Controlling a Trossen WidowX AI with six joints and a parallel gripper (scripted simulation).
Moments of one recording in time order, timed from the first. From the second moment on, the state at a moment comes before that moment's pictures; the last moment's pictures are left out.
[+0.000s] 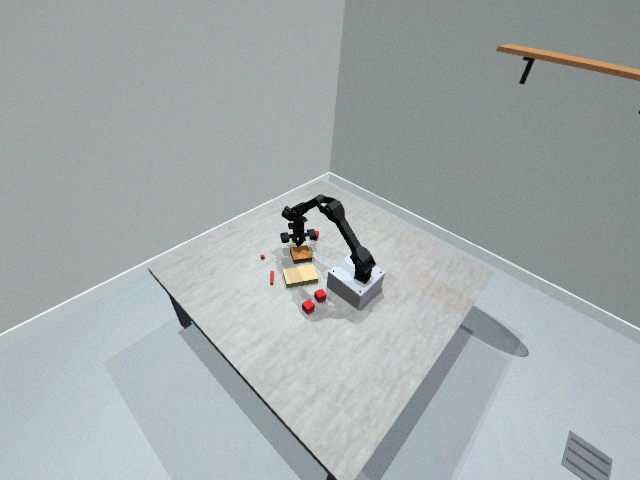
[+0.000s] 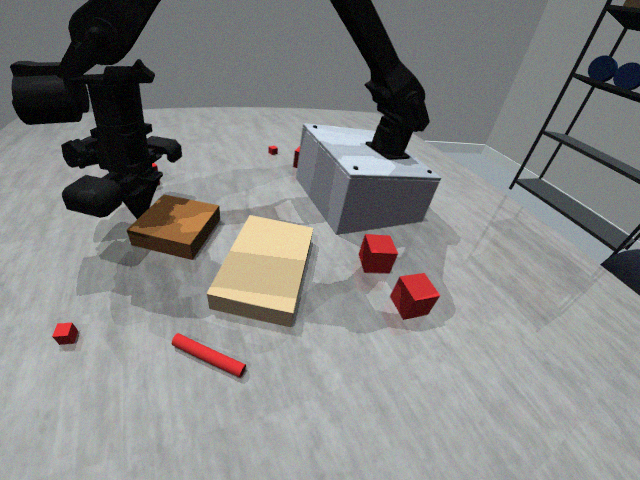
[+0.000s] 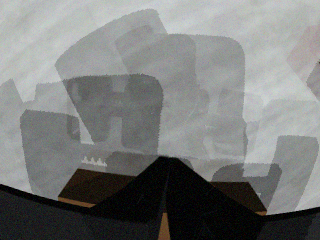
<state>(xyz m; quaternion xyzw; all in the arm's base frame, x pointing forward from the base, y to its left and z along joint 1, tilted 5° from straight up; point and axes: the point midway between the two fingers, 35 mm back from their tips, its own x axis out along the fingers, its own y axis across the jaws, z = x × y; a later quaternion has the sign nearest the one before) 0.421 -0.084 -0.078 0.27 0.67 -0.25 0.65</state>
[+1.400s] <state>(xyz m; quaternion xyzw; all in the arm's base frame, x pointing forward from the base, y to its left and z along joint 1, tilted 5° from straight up) 0.401 -0.064 -0.075 0.27 0.67 -0.25 0.65</state>
